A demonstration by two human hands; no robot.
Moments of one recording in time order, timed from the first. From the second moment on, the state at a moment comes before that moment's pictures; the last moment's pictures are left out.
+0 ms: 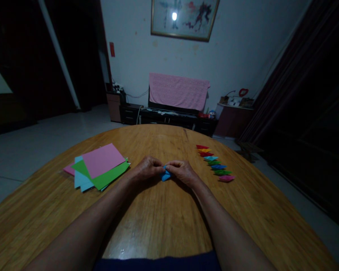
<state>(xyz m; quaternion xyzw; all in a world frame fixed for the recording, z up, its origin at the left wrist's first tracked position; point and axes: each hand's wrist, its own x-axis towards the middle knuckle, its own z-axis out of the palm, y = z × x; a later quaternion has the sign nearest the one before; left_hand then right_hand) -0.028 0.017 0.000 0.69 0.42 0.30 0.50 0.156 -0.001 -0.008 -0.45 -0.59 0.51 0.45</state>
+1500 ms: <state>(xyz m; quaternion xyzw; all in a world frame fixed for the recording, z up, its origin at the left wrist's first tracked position) -0.024 0.015 -0.006 0.50 0.31 0.48 0.65 0.151 -0.008 -0.003 -0.42 -0.51 0.58 0.48</state>
